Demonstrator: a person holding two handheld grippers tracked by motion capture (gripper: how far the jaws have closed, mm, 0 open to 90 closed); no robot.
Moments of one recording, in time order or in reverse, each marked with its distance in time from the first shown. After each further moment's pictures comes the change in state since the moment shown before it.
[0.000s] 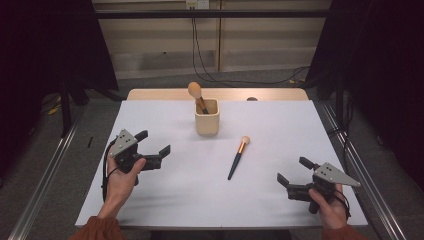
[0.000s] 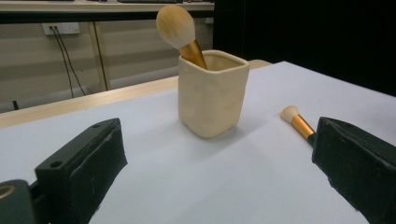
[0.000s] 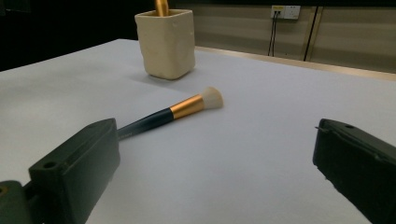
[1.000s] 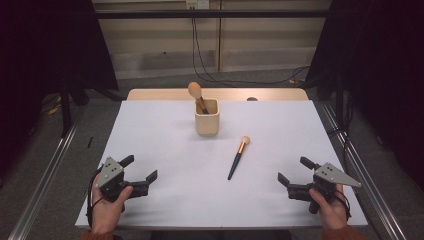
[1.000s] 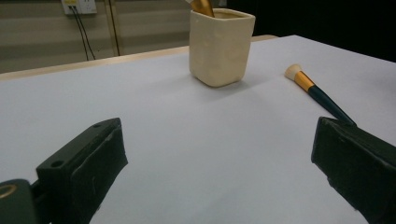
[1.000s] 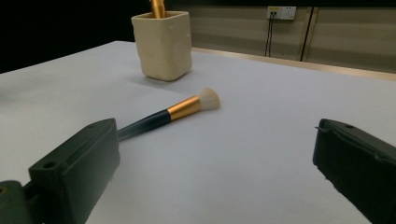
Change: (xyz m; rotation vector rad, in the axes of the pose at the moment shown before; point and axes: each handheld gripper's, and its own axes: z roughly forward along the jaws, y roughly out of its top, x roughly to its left) left arm -0.009 -0.047 -0.054 0.043 0.058 -0.013; right arm 0.000 0.000 -0.002 -0.004 -0.012 0.004
